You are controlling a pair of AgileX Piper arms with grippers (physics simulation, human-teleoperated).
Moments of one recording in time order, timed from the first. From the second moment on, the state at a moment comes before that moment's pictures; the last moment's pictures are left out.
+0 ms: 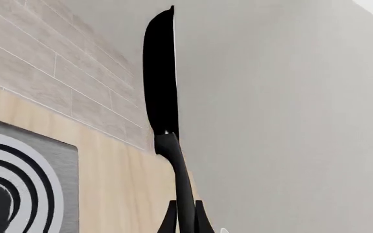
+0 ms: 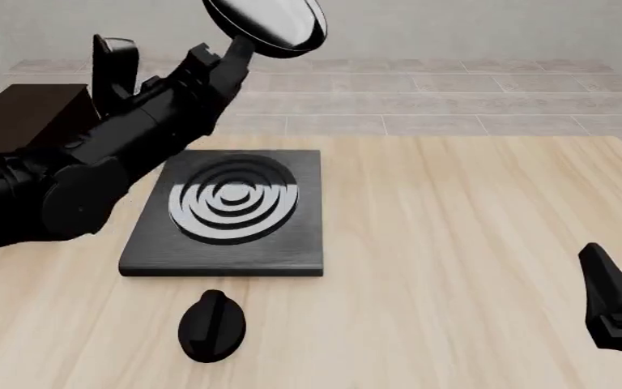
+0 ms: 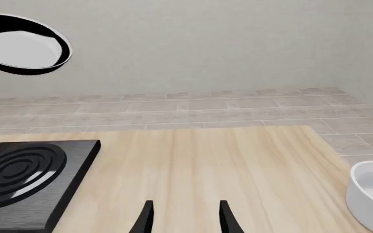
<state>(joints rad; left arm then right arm) -0.53 1.37 -0.81 -0.49 -0.96 -0.01 0.19 0.00 -0.15 0.03</state>
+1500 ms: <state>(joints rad) -0.06 0.58 -0.44 -0.26 -1.22 0.00 0.15 0.00 -0.12 0.03</state>
